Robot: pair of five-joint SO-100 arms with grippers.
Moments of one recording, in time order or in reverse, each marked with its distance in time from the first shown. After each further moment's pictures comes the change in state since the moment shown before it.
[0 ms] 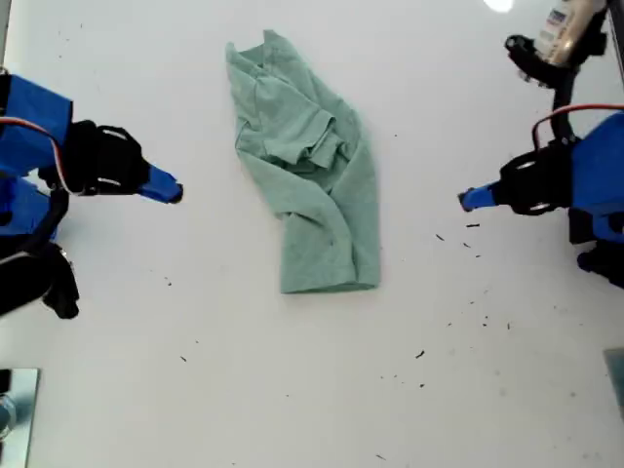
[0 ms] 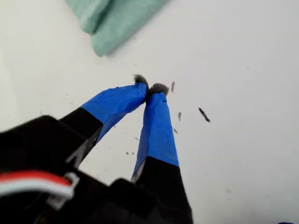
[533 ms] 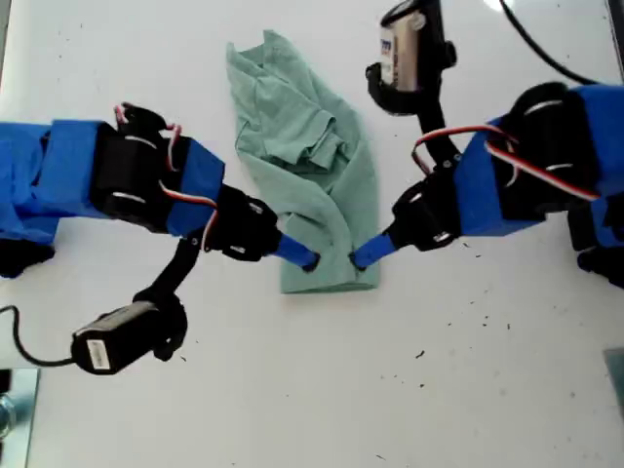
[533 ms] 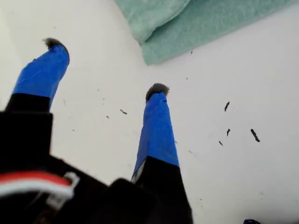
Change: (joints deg) arm 0 7.2 -51.6 -49.3 7.6 8.7; arm 1 -8.7 -52.4 -51.7 14.1 0.1
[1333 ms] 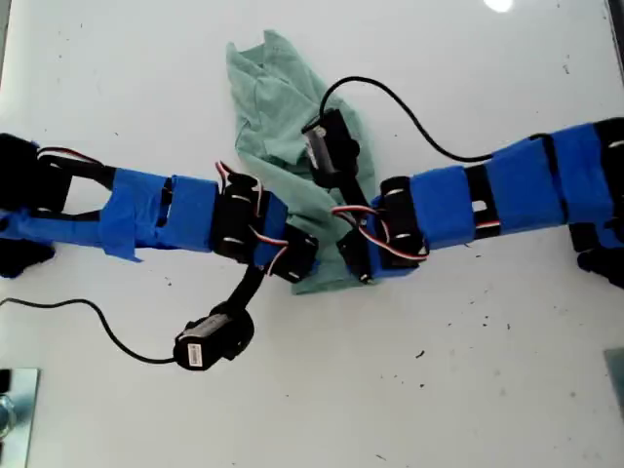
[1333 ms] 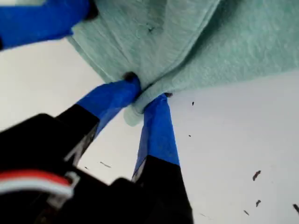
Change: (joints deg) arm 0 -0.4 -29.2 -11.8 -9.0 2.4; arm 1 -1.8 -35.3 -8.6 -13.3 3.6
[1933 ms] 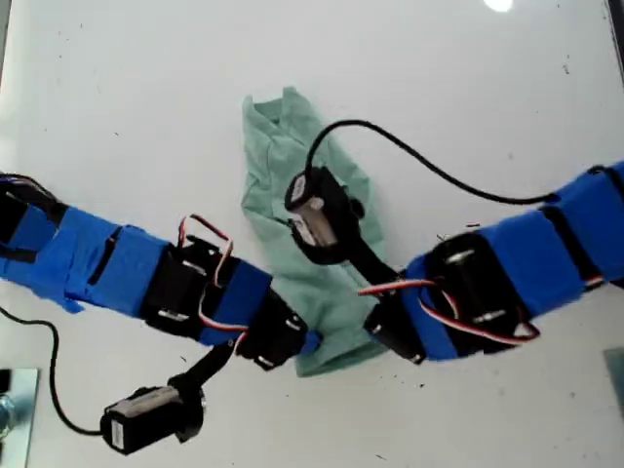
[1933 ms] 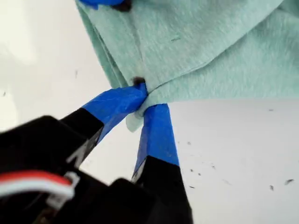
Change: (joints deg) arm 0 14.3 10.6 0.1 -11.3 0.3; arm 1 -16.4 11.4 -13.4 12.4 -7.9
